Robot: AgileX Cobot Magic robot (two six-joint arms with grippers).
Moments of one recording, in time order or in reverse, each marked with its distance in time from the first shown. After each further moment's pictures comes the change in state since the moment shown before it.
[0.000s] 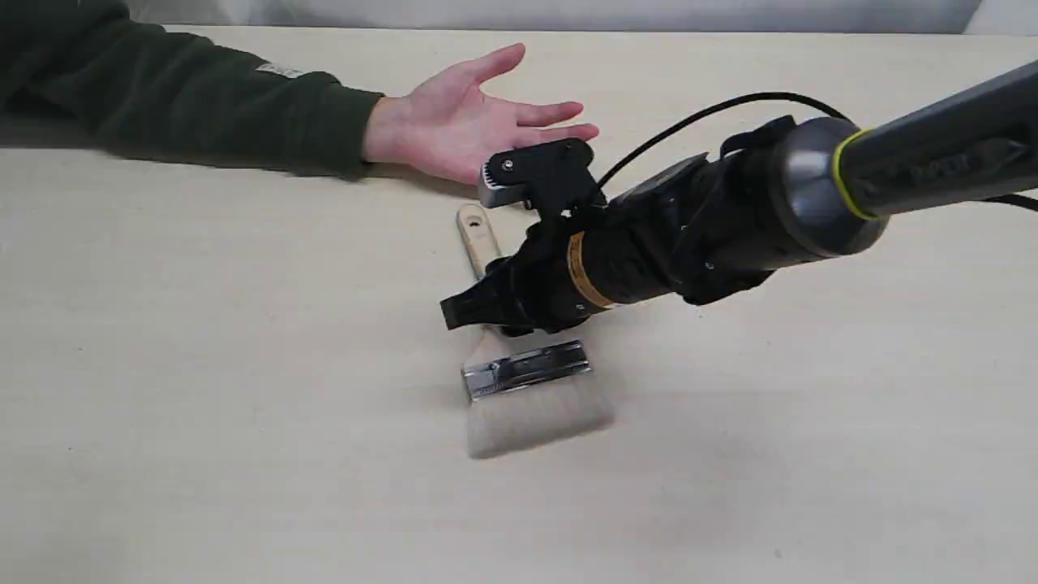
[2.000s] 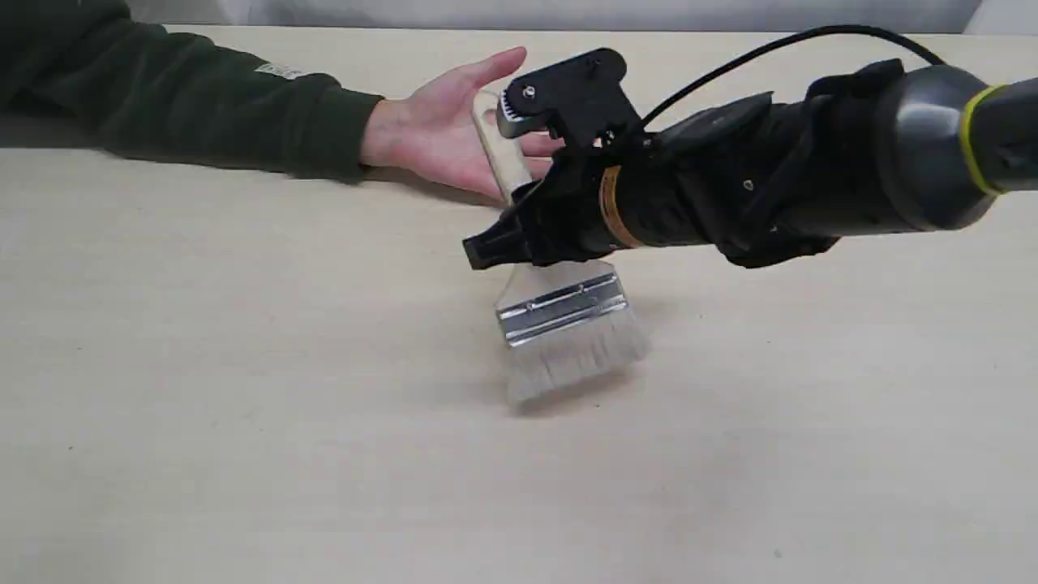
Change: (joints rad) left arm 0.000 0.000 0.000 0.000 0.000 0.000; right arm 0.000 -0.185 0.007 -0.019 0.129 -0.109
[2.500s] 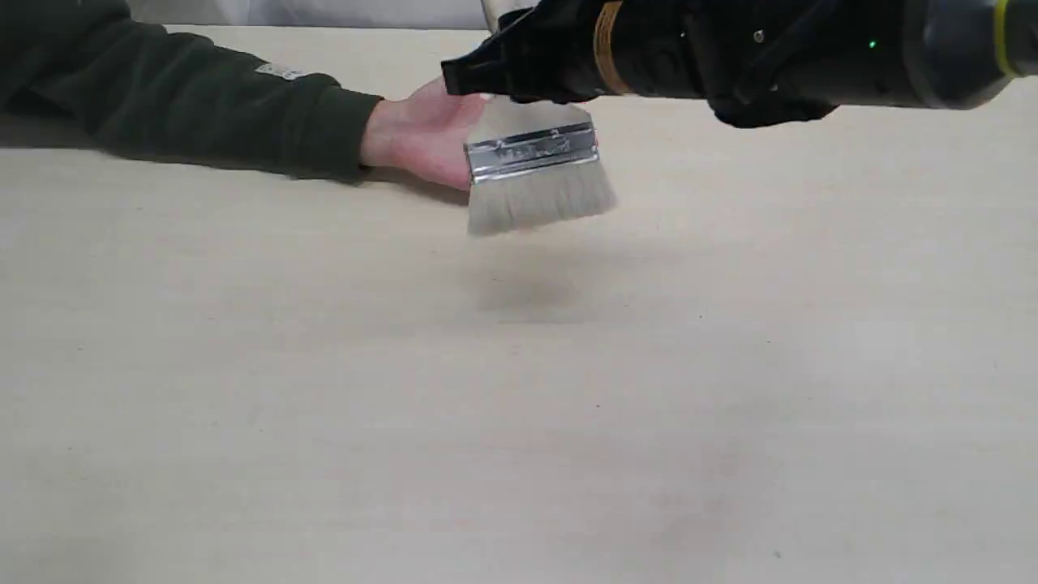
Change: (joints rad) left arm 0.000 0.000 0.000 0.000 0.000 0.000; right arm -0.059 -0.009 -0.222 0.000 0.010 -0.002
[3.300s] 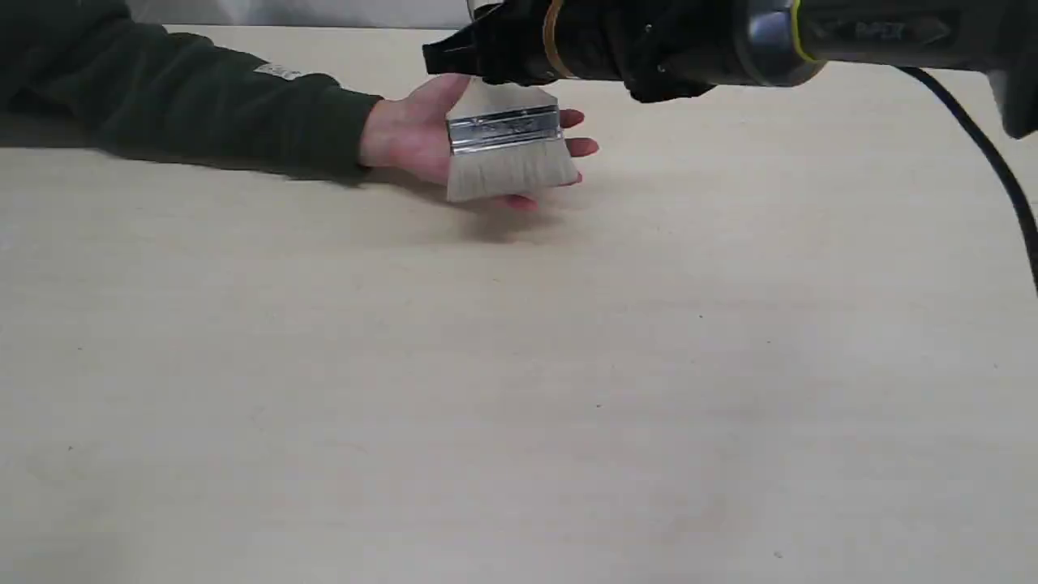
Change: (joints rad) left arm 0.000 0.000 0.000 0.000 0.000 0.000; right arm -0.063 0.319 -0.311 0.000 -0.008 0.004
